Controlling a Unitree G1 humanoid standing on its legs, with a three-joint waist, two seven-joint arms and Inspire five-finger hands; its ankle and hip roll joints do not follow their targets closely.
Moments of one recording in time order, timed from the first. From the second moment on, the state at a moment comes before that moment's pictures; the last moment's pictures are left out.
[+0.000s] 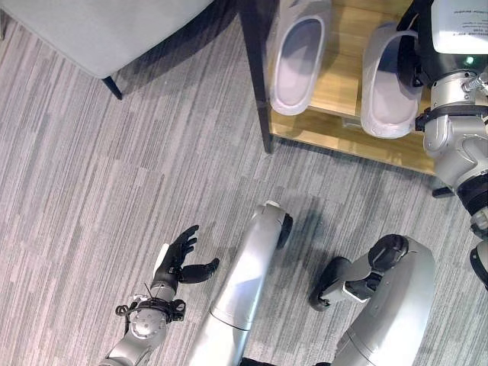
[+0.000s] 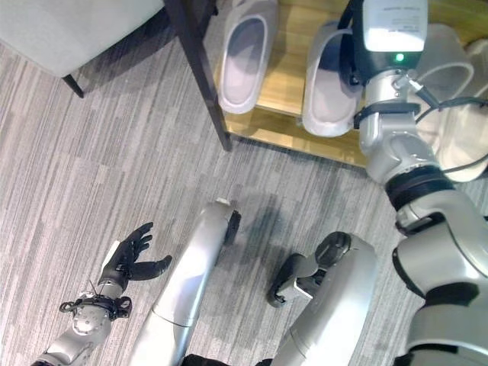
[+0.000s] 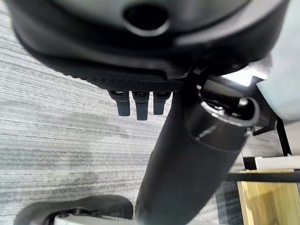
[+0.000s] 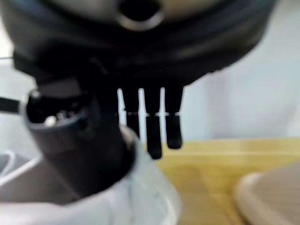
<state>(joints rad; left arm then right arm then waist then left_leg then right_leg) 0.06 0.58 -0.47 0.25 -0.43 -0.26 0.32 -1.27 -0.93 0.83 0.82 -0.37 0.06 -0.64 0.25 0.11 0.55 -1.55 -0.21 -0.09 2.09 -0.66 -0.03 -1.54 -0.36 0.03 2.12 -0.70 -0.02</state>
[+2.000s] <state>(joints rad) 0.11 0.62 -0.39 0.21 -0.45 -0.21 0.32 -0.77 -0.75 0.45 0.12 -0.02 -0.08 -0.57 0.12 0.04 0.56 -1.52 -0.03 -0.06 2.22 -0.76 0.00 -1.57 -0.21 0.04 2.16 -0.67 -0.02</state>
